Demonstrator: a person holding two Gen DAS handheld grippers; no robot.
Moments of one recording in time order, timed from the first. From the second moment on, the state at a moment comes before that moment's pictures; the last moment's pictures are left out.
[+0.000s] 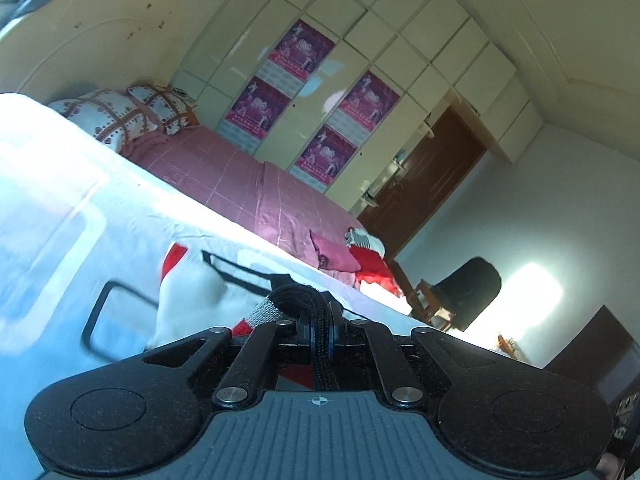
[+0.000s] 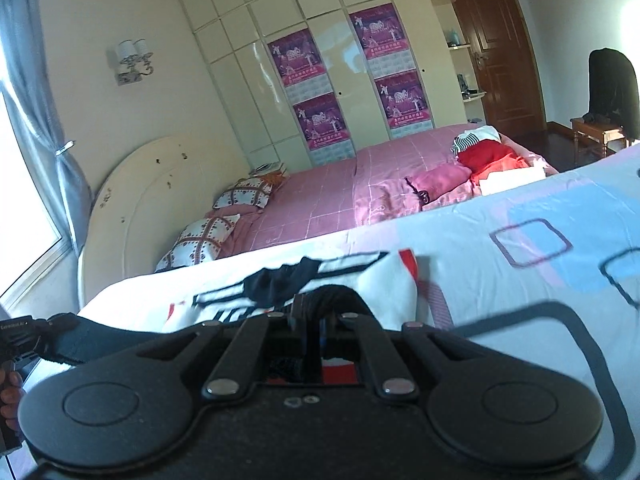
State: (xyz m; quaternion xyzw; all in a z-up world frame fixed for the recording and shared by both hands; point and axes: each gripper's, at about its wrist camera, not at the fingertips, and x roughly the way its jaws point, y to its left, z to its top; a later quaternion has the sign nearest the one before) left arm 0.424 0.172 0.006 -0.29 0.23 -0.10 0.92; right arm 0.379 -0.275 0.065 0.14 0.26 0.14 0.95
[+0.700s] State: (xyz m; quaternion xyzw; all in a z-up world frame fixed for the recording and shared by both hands) left arm 0.614 0.177 -0.095 -0.26 0.36 -0.09 0.89; right arm 0.581 -0.263 -0.046 0.17 0.38 0.10 0.91
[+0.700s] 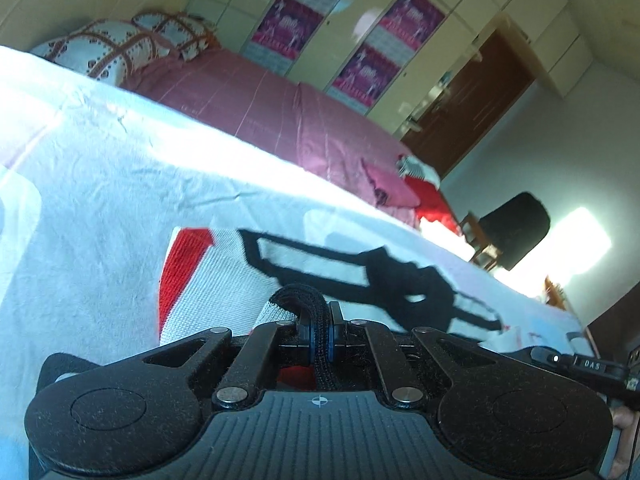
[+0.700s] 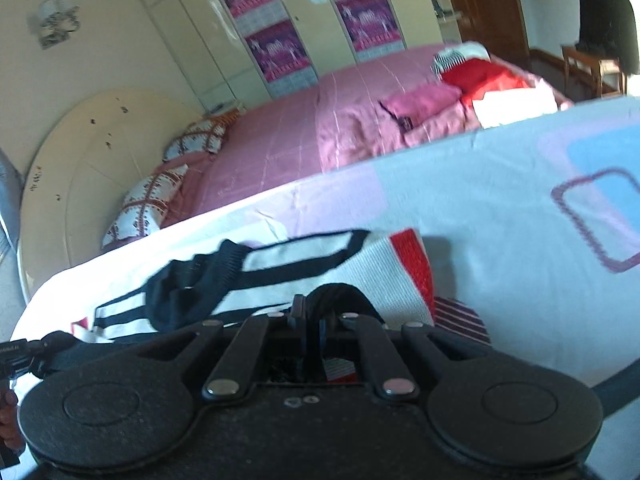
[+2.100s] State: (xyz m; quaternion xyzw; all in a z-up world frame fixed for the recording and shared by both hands) left arm 0.606 0.174 -0.072 0.20 0.30 -0.18 0.92; right arm 0.579 -0.248 -0.049 -0.08 0.36 0.16 0.92
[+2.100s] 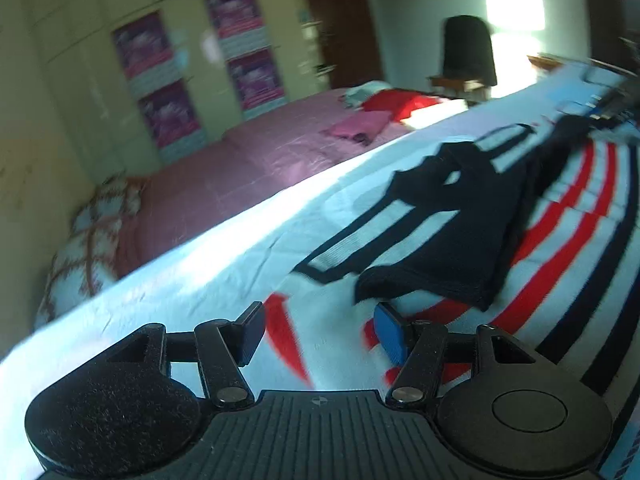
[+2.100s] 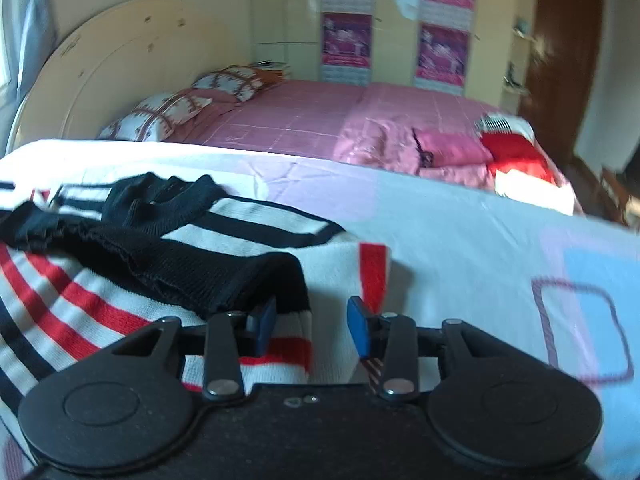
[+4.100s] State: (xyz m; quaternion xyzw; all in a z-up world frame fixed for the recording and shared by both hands) left arm 0.669 0.142 -0.127 0.01 0.35 -0.11 0.93; right arm 0.642 -0.192 -0.073 -0.09 0.36 0.12 0.92
